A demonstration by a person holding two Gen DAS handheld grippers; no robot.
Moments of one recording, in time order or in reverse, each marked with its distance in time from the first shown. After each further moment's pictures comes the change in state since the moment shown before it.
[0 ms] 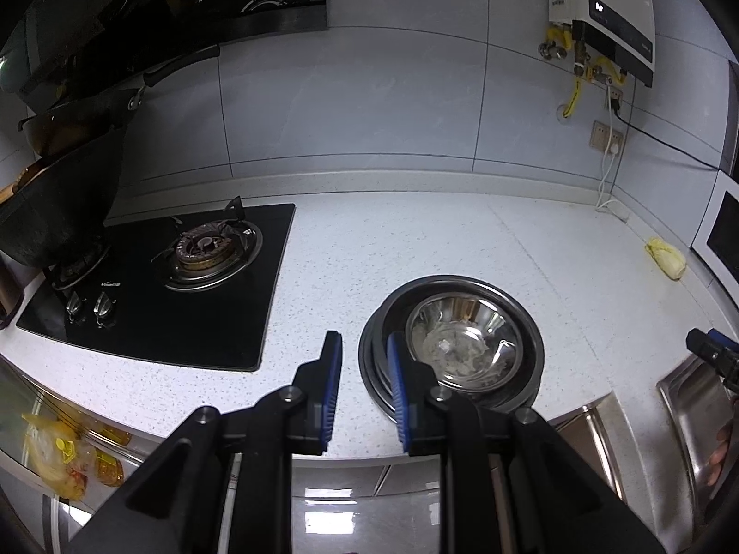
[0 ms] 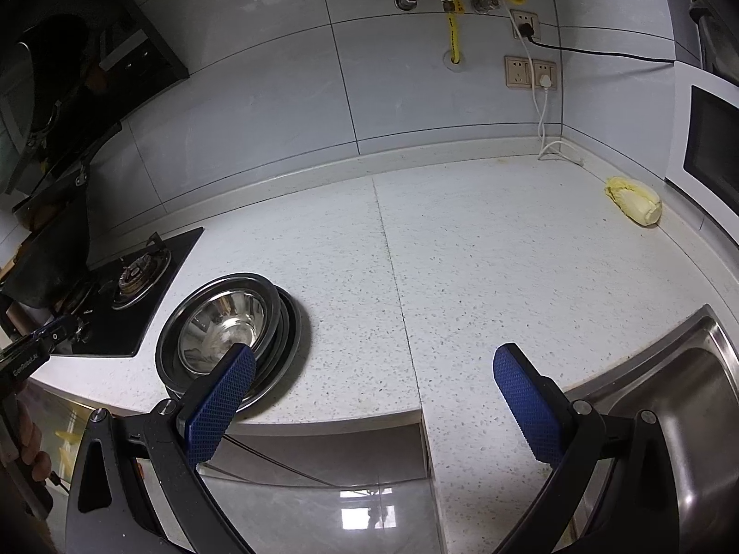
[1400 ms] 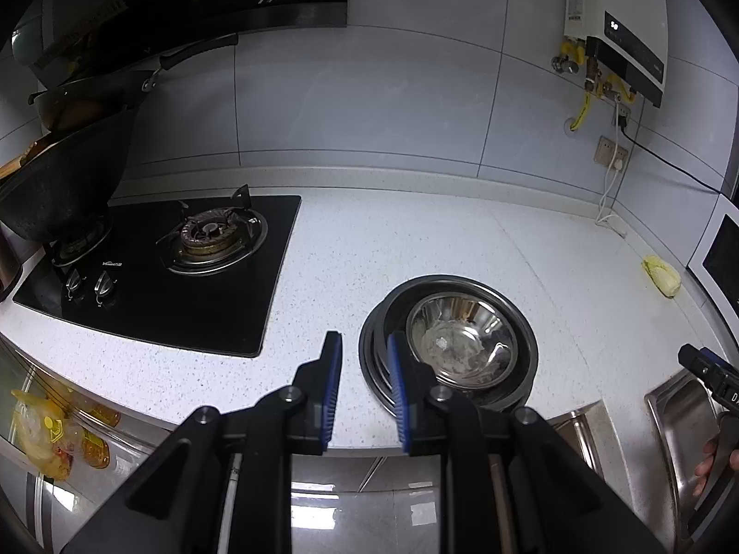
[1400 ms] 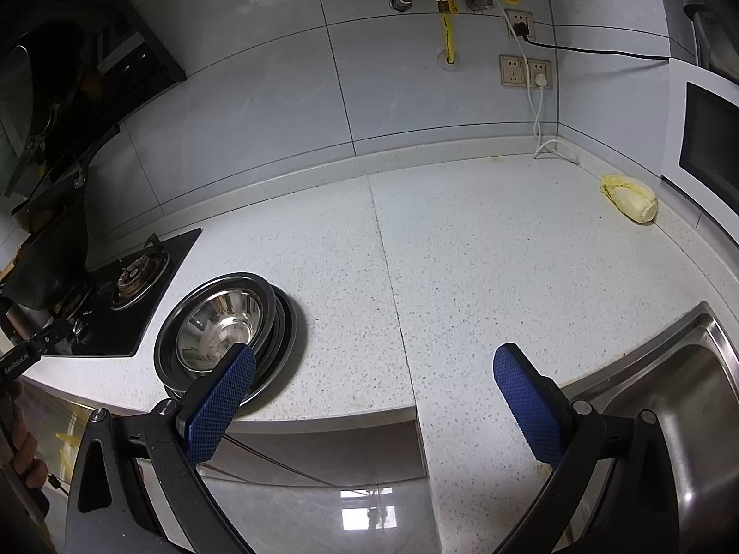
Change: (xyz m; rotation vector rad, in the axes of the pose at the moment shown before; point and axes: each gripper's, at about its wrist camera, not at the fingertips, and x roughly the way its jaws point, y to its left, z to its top) left arm -0.006 0.014 0.000 -0.058 0.011 -0.016; right arm -0.003 -0.004 -0.002 0.006 -0.001 -0.005
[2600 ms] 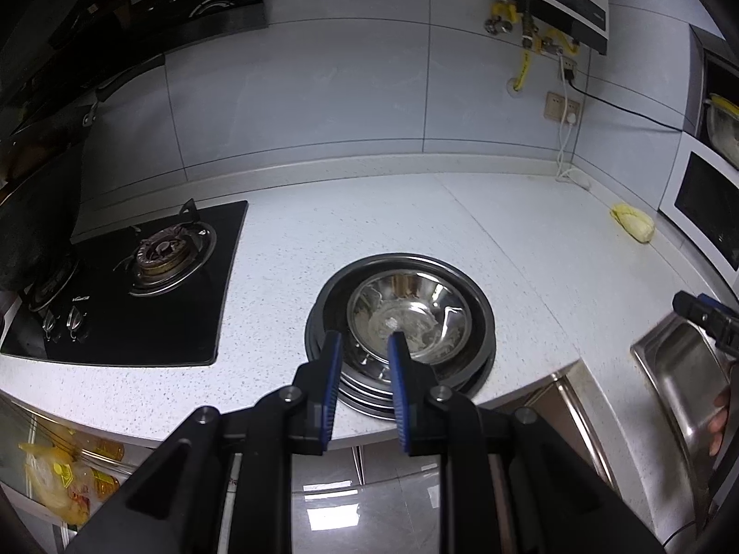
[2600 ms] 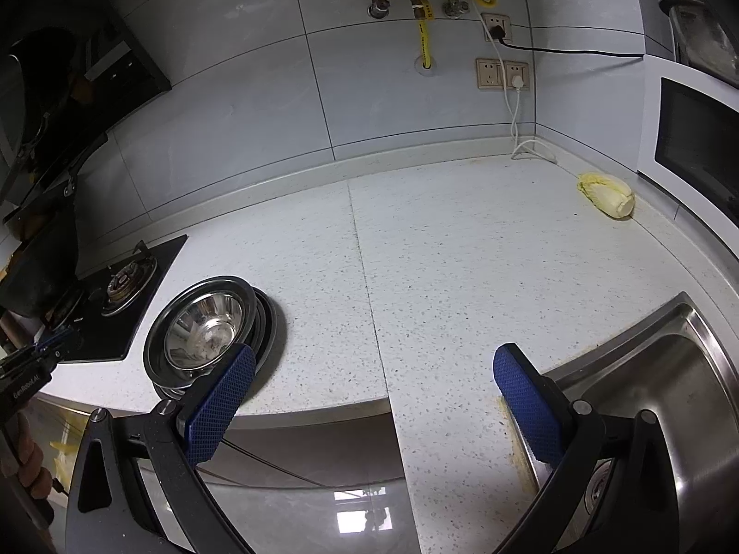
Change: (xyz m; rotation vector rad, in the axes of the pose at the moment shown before) left arm 0.004 -0.050 -0.012 0.167 0.031 -0.080; right arm -0.017 -0.015 -0.004 0.025 -0.019 -0.047
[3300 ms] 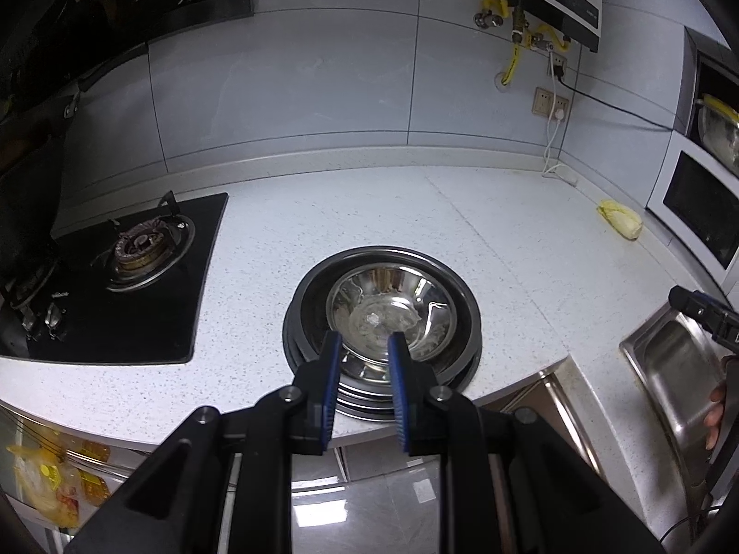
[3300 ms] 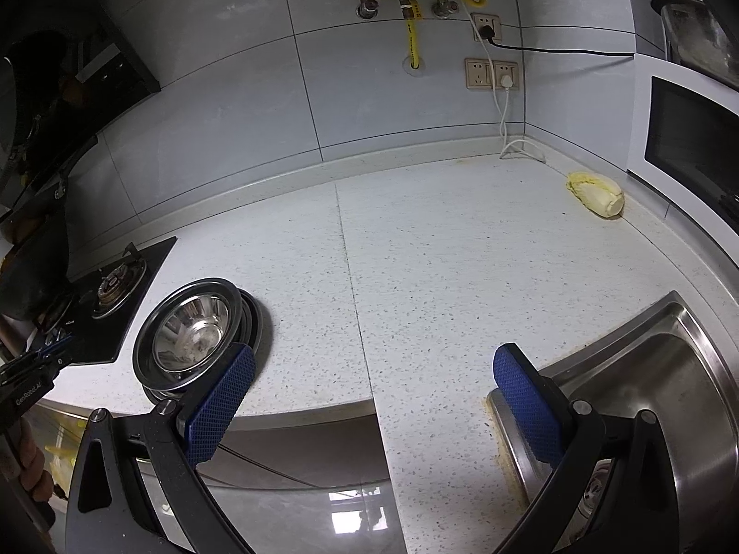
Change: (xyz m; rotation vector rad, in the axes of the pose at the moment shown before) left arm 0.015 0.000 -0.001 -0.016 0.017 -0.067; right arm -0.001 -0.005 0.000 0.008 0.001 -0.031
